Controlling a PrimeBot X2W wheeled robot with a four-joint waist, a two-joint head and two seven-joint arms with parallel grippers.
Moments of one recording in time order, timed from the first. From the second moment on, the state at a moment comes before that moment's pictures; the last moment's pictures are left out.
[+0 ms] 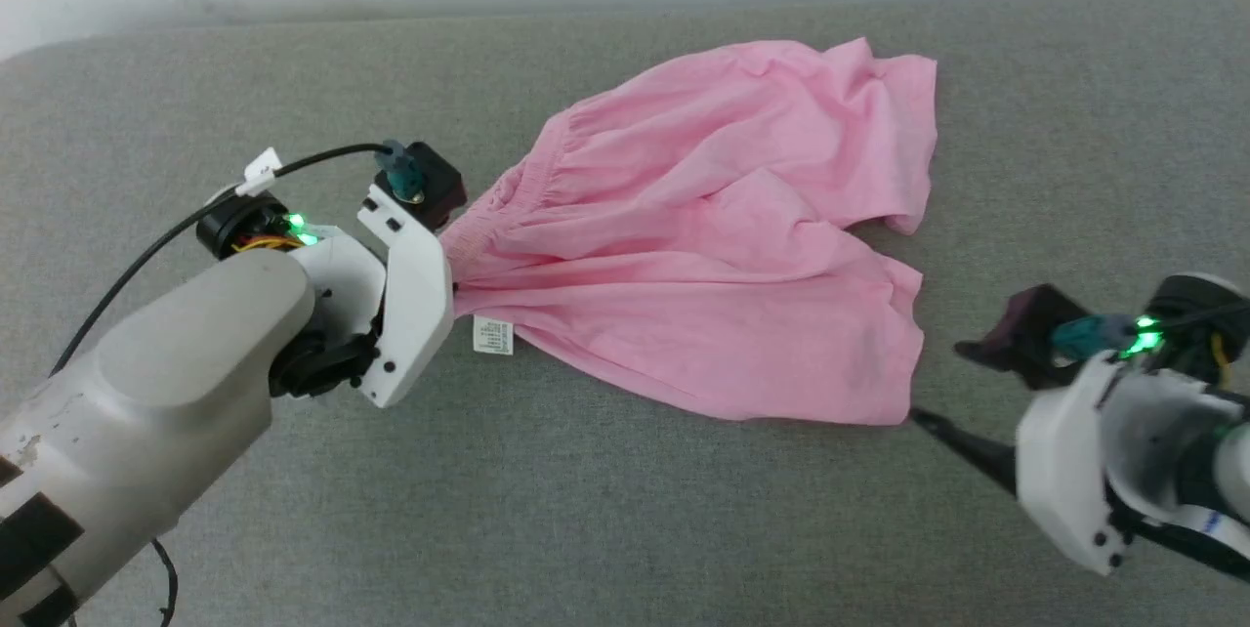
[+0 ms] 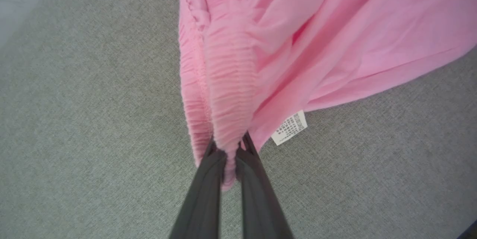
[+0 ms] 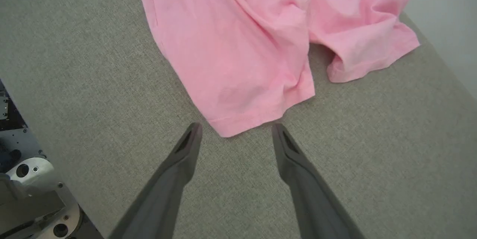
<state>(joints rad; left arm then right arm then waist) -1.04 0.65 -1.28 0.43 -0.96 -0.12 0.50 -0.52 -0.89 0.80 -0.20 0.70 0.13 0.53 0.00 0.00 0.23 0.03</state>
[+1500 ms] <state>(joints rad) -1.12 0.57 -0.98 0.41 -1.15 -0.06 0.03 -0.85 -0.82 0.72 0.05 0.56 0.13 -0.02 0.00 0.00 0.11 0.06</state>
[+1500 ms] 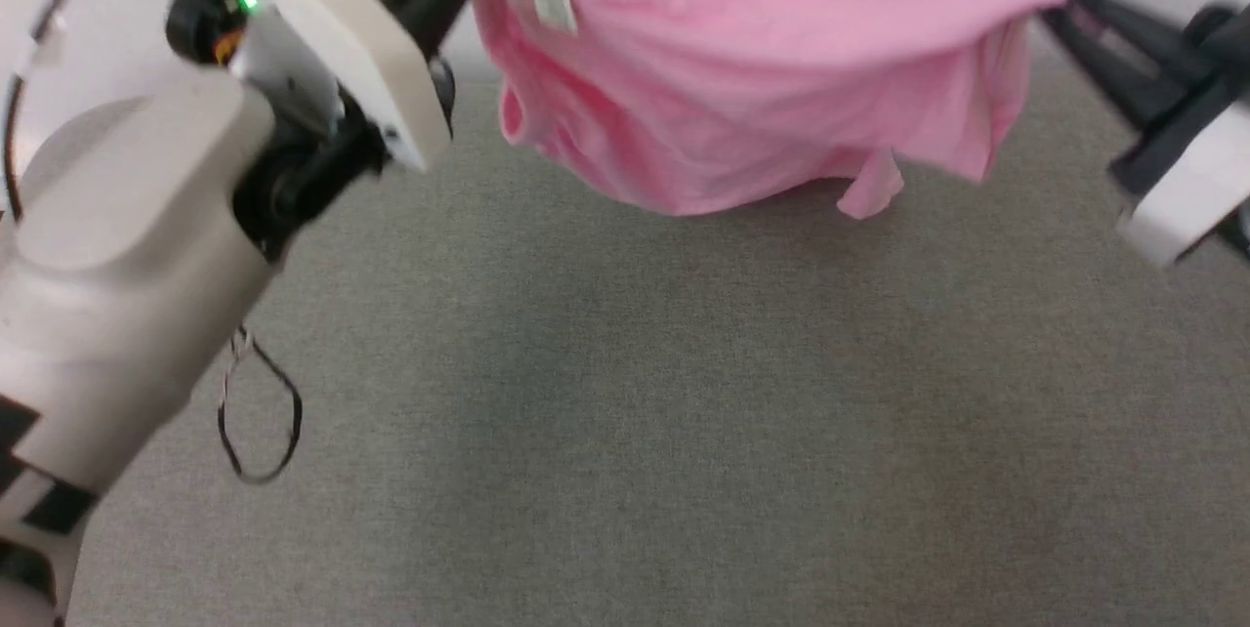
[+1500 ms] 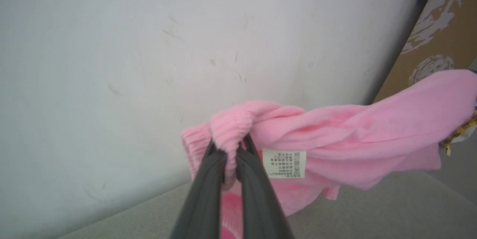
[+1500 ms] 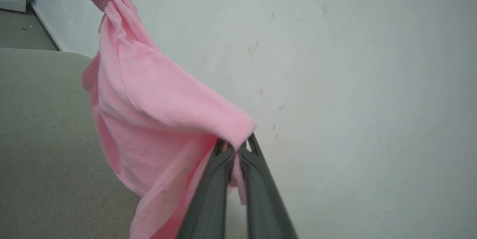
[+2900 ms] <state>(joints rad) -0.99 0.52 -0.83 0.49 -1.10 0.03 -0.25 -1.09 -0.68 0.93 0.38 0.46 0.13 -0.17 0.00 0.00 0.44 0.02</state>
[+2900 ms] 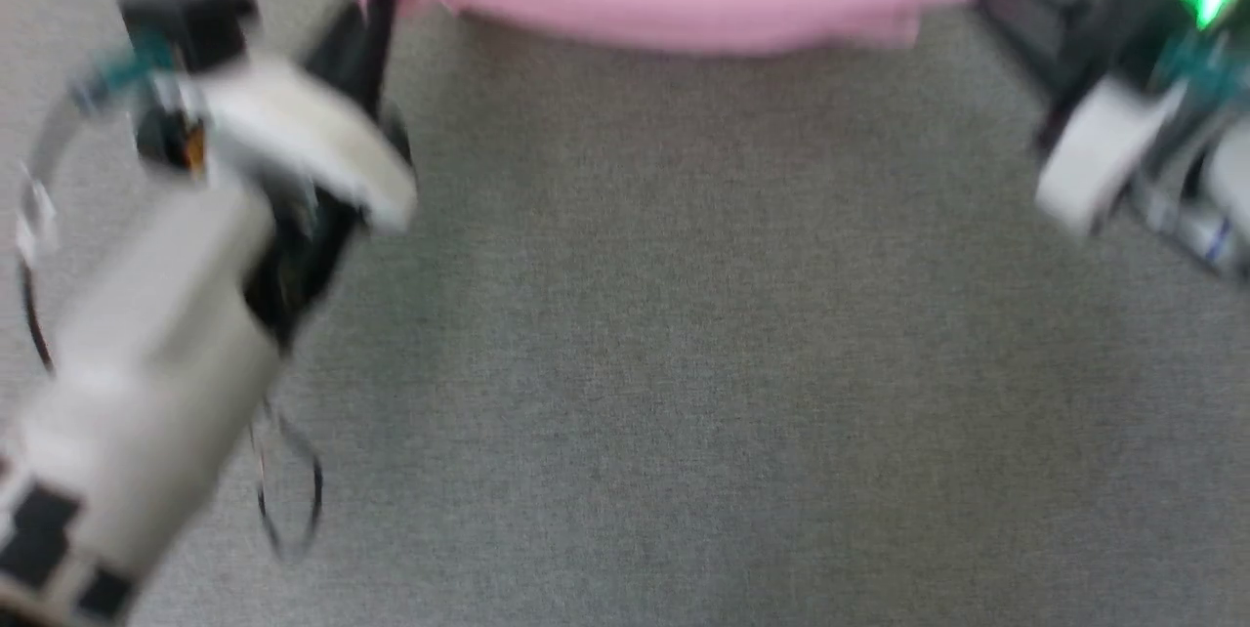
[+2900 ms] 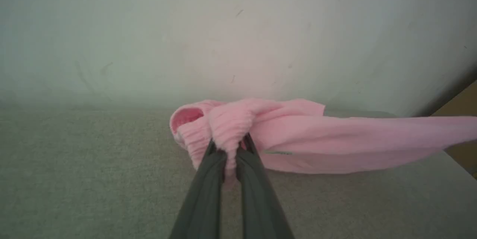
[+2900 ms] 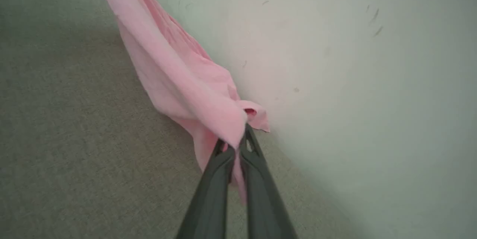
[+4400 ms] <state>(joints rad) -0.40 0.55 -0.76 0.12 -0.96 0.21 -0.26 -0.52 -0.83 0.68 -0.06 0.53 0.13 0.17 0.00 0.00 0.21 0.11</state>
